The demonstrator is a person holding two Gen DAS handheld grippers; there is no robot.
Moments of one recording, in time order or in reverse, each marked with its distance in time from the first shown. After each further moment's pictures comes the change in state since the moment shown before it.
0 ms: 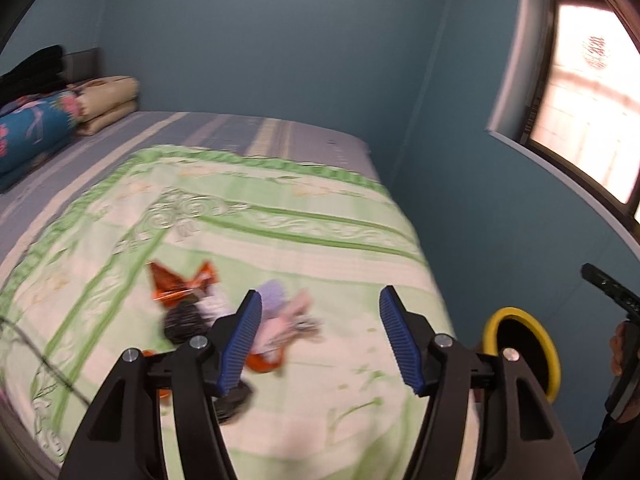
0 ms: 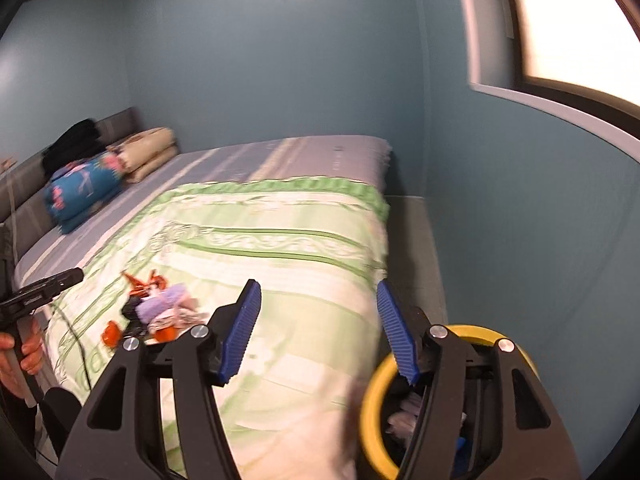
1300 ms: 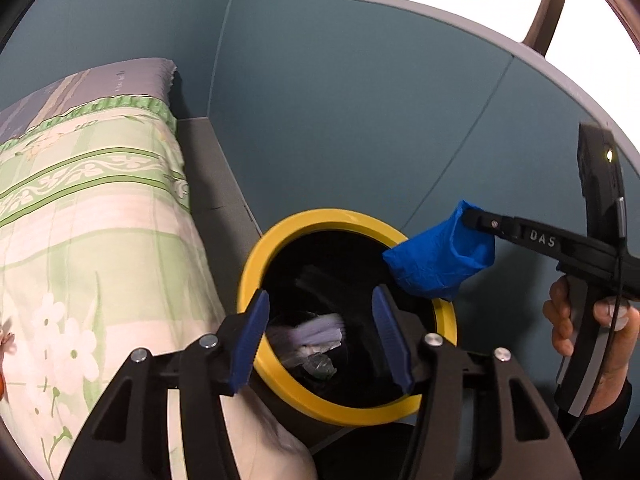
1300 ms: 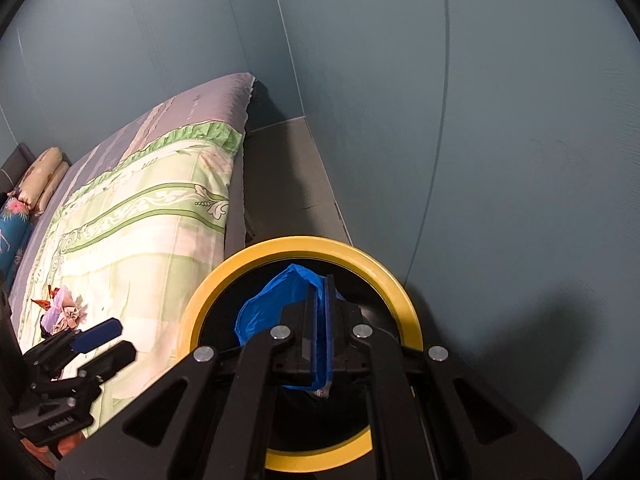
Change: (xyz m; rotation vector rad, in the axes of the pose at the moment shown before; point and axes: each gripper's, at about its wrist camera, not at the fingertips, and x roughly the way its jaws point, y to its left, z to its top) left arm 0.159 -0.342 -0.087 0.299 0.328 -0.473; right arm 0.006 -0.222 -0.081 0.342 0.242 -0.311
